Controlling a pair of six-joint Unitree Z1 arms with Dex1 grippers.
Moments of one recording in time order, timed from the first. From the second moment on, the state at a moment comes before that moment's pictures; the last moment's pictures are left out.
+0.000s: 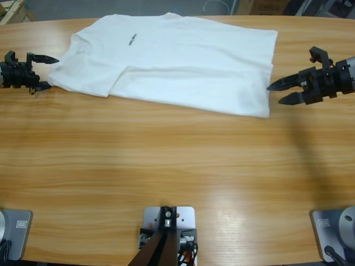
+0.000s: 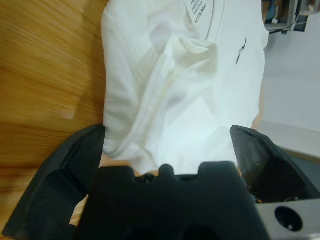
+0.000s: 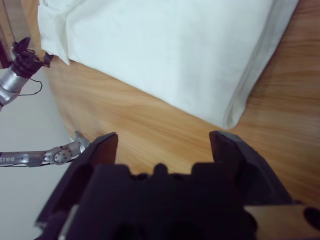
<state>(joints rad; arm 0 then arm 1) 0.25 1.97 -0.73 -0.24 -0.73 -0.60 -0.05 1.73 -0.86 0.47 0.79 0.16</state>
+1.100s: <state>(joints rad) 0.27 1.97 -0.73 -0.24 -0.74 -0.60 -0.07 1.71 -0.55 0.06 0.81 0.42</state>
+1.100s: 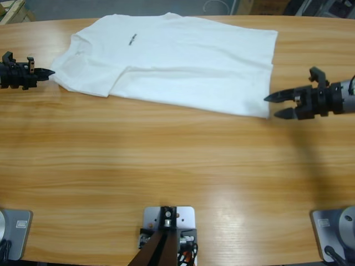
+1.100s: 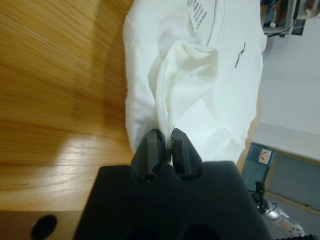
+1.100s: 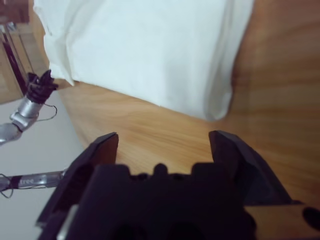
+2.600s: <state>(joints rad) 0.29 1.84 -0.66 -0.24 -0.76 -0.60 -0.03 1.87 -0.29 -0.57 0.82 0.54</state>
